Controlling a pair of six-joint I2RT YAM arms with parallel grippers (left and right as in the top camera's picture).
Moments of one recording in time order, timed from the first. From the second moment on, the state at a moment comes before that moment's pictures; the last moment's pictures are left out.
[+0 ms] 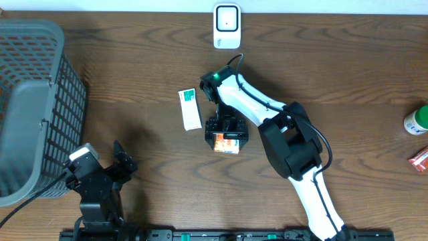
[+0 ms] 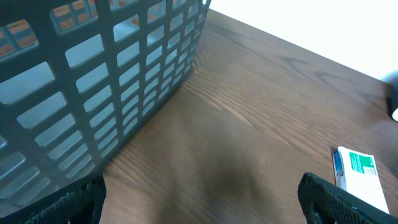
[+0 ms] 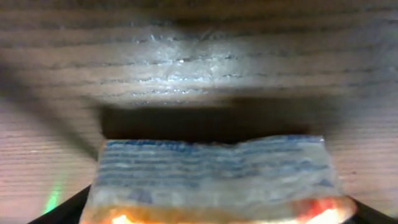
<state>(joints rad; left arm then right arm) -0.03 0.23 0.38 -0.61 -0.37 -0.38 0.64 2.40 1.87 -1.40 -0.26 0.64</state>
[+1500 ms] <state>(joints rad) -0.03 0.23 0.38 -0.61 -0.37 -0.38 0.56 2.43 1.98 -1.55 -0.28 0.53</state>
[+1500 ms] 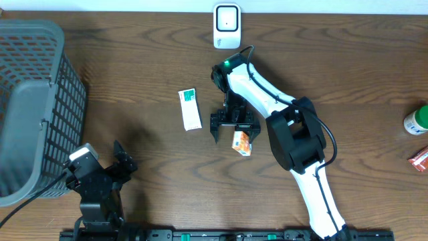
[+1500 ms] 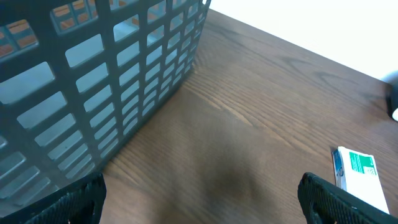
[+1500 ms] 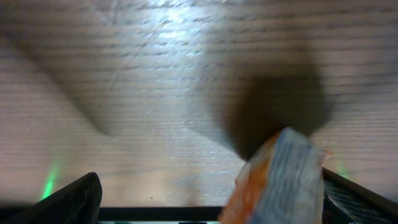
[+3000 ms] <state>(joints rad) -0.03 0.23 0.38 -0.61 -0.37 -0.38 0.65 2.27 1.66 -1.26 -0.24 0.79</state>
